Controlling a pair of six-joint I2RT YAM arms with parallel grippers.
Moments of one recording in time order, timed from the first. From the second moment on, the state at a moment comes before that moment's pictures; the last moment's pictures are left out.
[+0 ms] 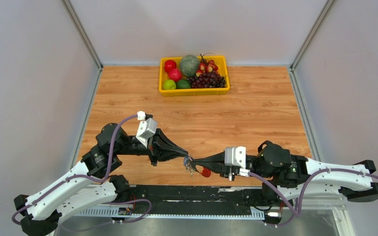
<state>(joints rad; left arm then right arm) -0.92 0.67 0.81 -0.02 0.68 -0.28 1.51 0.72 0.87 -0.05 -0.01 -0.26</state>
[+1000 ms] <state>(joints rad) -0.92 0.67 0.81 -0.02 0.70 -0.28 1.56 0.75 0.90 -0.08 0.07 -0.28</state>
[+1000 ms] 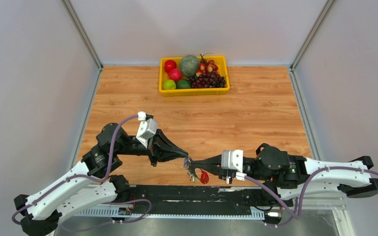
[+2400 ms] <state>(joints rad) -0.92 0.61 0.81 -0.10 0.74 -0.28 1.59 0.76 0.92 -0.15 0.36 -0.14</state>
